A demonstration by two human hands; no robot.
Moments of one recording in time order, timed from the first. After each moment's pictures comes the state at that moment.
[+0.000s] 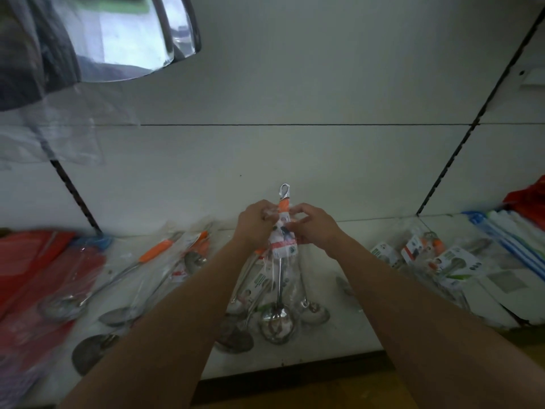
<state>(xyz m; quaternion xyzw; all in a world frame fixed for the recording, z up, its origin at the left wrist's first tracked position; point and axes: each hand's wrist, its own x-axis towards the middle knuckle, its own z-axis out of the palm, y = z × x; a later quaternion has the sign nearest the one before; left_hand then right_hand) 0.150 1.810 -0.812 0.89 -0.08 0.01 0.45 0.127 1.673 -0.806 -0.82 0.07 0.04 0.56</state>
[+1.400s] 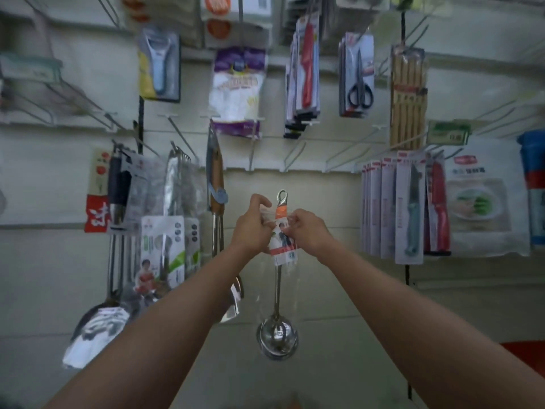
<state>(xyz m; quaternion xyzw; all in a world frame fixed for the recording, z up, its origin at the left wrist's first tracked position) -0.023 1.856 -0.409 0.79 -0.25 0.28 0.48 -0.040 1.728 -0.405 -0.86 -0.09 -0.29 0.41</state>
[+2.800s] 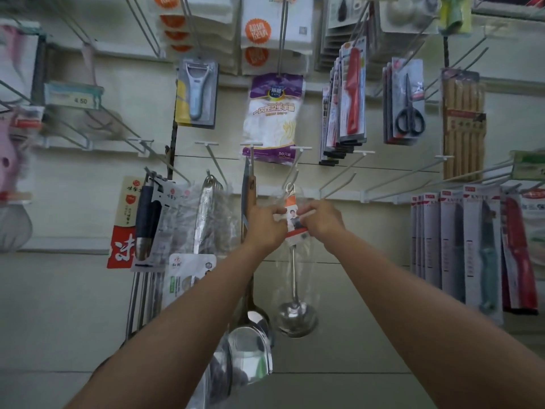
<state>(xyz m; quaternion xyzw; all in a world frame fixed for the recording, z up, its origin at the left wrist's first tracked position) 0.032 1.894 -0.344 0.78 -0.22 0.36 0.46 0.025 1.782 -0.322 -0.81 -0.06 -0.33 0.49</state>
